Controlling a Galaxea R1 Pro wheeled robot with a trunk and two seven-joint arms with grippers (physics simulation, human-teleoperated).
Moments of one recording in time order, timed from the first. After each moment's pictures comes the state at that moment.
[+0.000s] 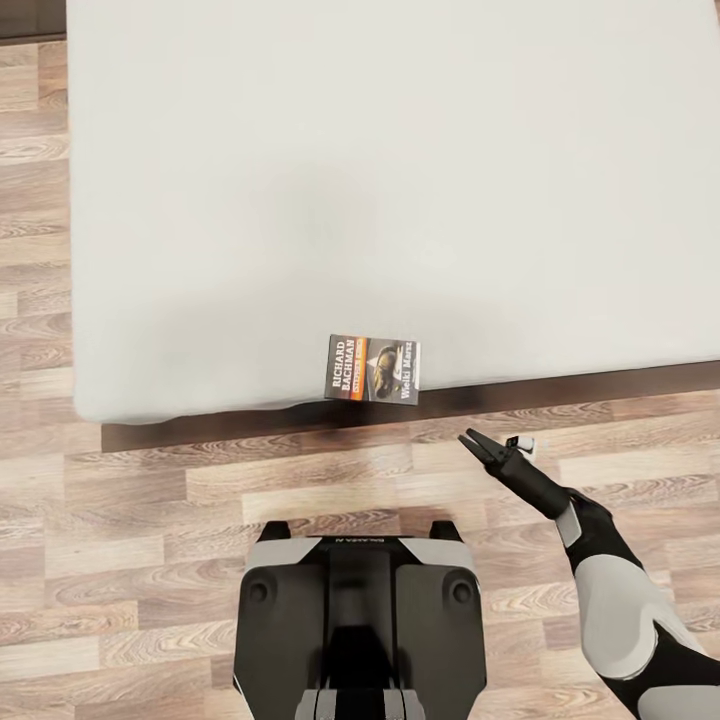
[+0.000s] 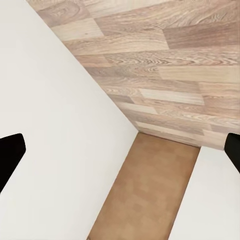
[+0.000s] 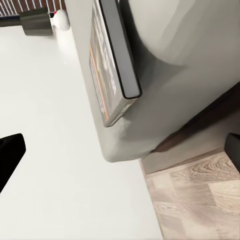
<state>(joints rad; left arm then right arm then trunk) -0.38 0.44 -0.09 -0.02 0.10 -0.04 0.20 -0.88 -0.05 -0.83 -0.54 0.14 0.47 1.56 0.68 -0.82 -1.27</state>
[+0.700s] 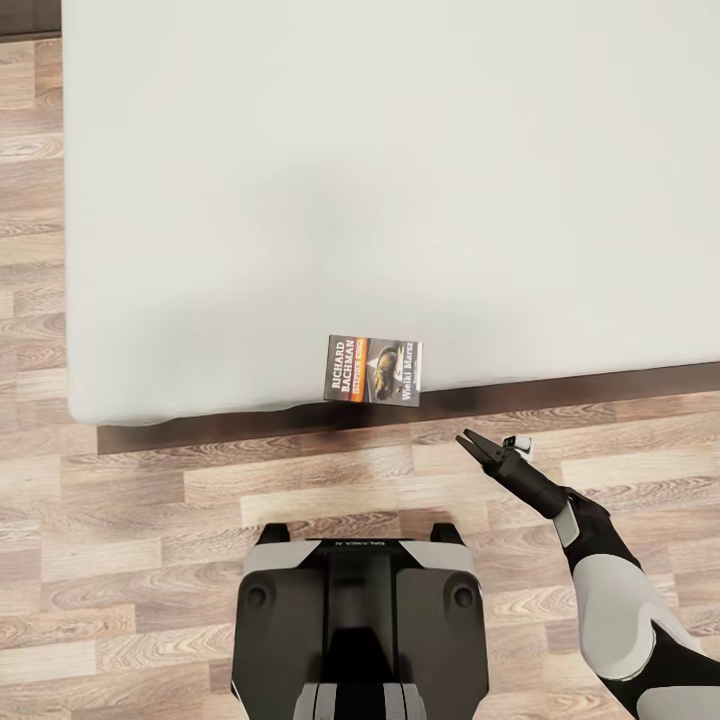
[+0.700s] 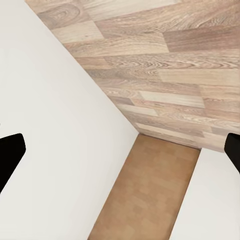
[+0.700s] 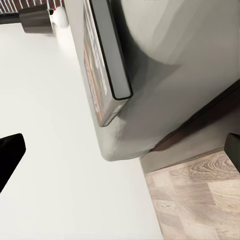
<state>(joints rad) -0.38 0.44 -0.09 -0.02 0.10 -0.04 0.21 -0.88 -0.05 -0.82 -0.54 0.14 0.47 1.56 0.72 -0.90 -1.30</state>
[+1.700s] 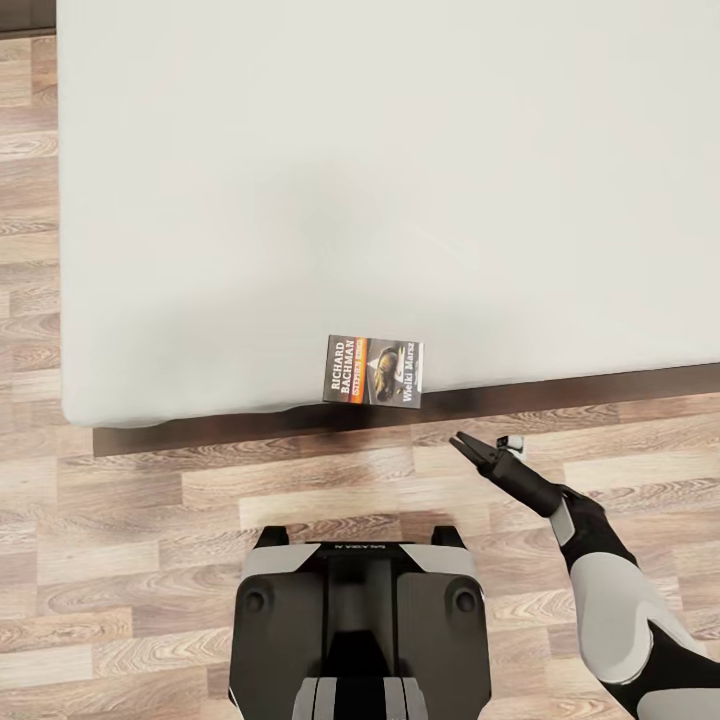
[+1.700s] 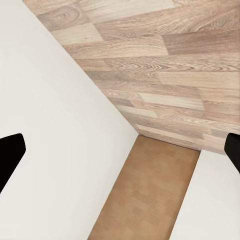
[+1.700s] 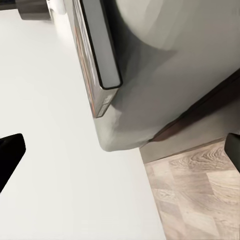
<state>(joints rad) -0.38 0.44 -0.09 -0.03 0.10 -0.04 0.21 -0.88 -0.05 -0.76 -0.54 0.14 0.48 1.56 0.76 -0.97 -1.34</state>
